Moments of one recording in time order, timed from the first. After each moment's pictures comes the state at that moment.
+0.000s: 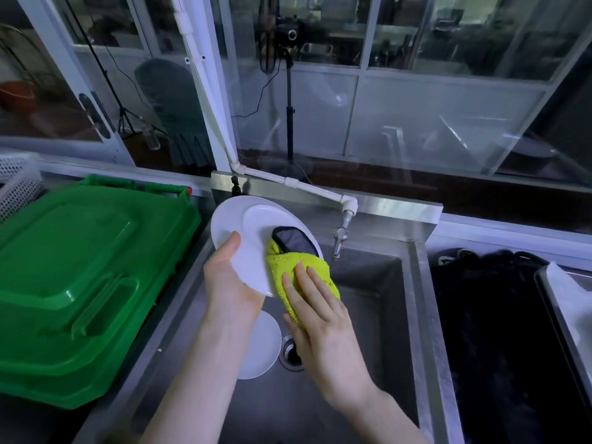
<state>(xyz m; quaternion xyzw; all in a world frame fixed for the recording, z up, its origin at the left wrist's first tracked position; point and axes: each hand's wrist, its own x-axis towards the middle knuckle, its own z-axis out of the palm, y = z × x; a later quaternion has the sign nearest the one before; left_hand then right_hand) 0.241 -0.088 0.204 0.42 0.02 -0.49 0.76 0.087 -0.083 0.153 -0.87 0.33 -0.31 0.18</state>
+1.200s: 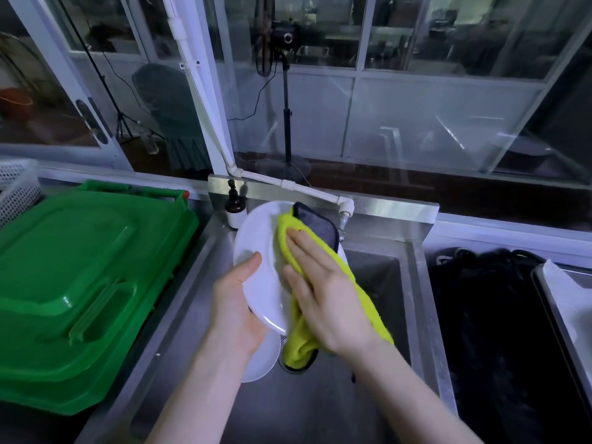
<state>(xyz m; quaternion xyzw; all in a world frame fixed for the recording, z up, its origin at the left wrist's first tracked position) 0.227 -0.065 0.199 0.40 -0.09 -0.58 0.70 0.097 -0.120 0.206 -0.84 0.30 -0.34 0.29</state>
